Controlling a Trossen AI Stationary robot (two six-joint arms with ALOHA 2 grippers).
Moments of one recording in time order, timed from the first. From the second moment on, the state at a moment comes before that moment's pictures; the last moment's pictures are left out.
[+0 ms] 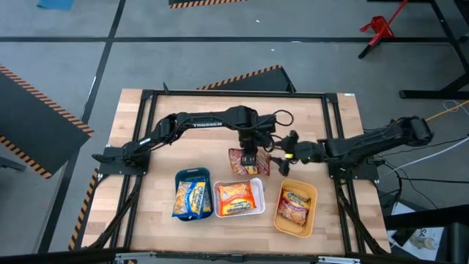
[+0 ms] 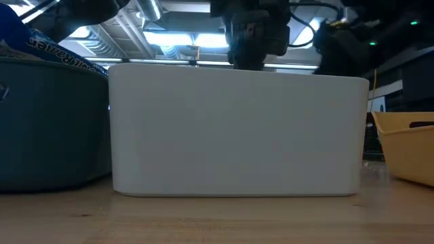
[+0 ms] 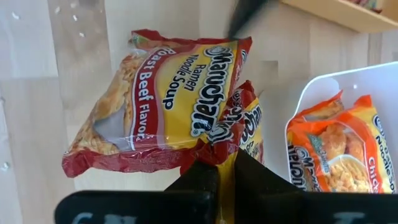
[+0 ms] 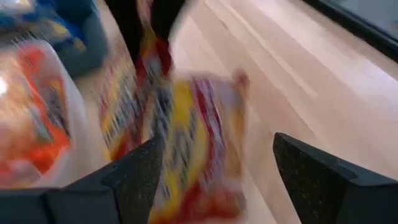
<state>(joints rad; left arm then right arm) 0.12 2.35 2.36 -1.30 0.28 0.11 0.12 1.11 0.45 0.09 0.33 0.30</state>
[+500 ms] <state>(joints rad) 0.12 2.35 2.36 -1.26 0.27 0.10 -0.04 1.46 0.45 0.37 0.08 0.28</state>
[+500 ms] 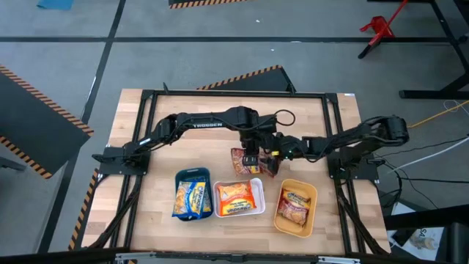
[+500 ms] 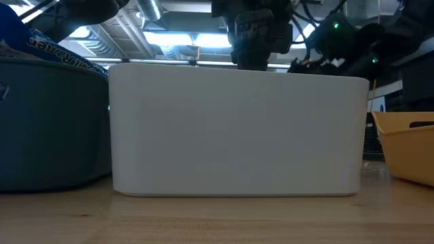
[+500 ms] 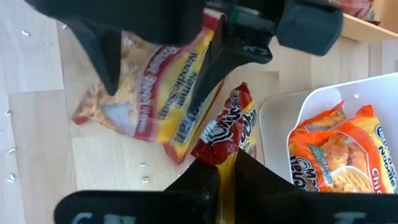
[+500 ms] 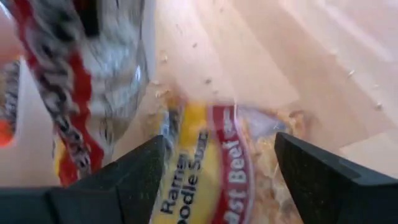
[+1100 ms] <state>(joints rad) 0.14 2.35 2.36 -1.38 0.27 0.09 -0.03 1.32 0.45 0.22 0.15 0.31</state>
